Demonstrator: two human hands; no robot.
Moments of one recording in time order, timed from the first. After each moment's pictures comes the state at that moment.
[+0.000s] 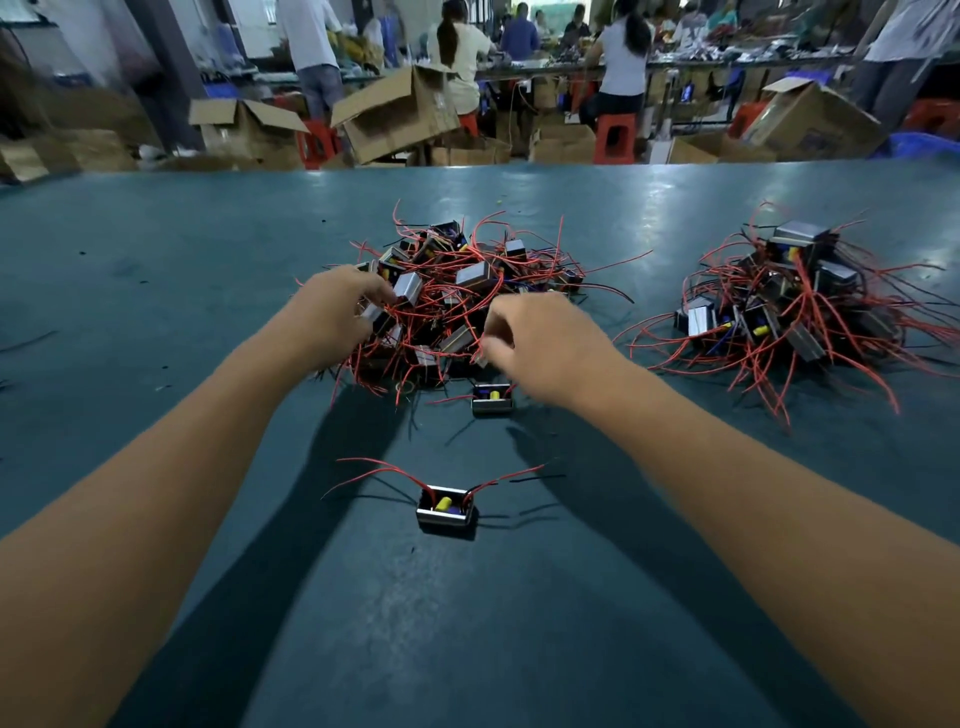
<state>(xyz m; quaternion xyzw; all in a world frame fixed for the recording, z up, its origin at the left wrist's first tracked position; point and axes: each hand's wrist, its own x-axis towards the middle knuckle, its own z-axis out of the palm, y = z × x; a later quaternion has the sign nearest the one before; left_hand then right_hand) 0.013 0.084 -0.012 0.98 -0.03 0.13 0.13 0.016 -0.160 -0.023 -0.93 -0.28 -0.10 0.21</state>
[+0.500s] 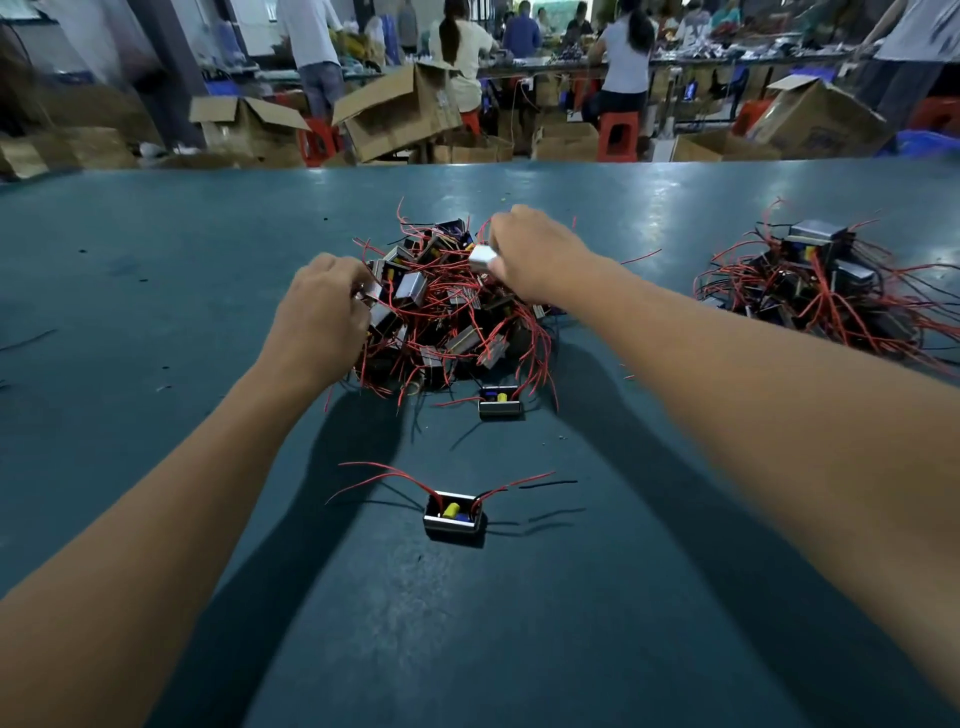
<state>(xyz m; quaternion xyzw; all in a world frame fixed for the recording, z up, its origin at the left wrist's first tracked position) 0.004 0.080 -0.025 0.95 0.02 0.25 0.15 0.110 -0.130 0.011 -0.95 -0.26 -0.14 0.07</state>
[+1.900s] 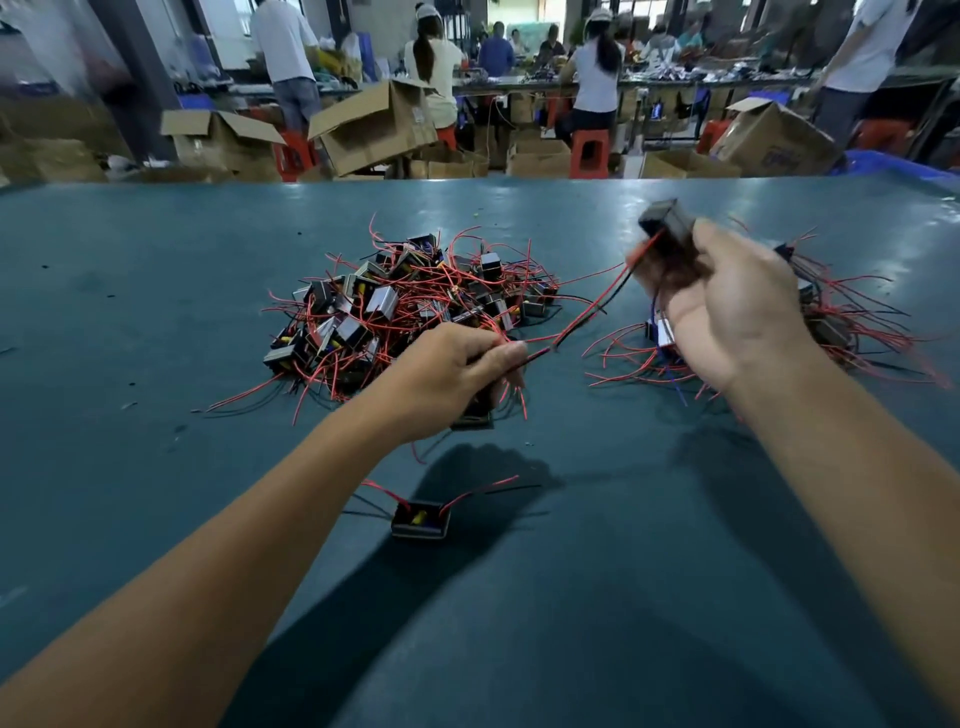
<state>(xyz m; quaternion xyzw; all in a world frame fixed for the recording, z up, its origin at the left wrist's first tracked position) -0.023 -0.033 -0.025 0.89 -0.18 0.03 0.42 0.015 -0.263 0.023 -0.41 -0.07 -0.08 0.91</state>
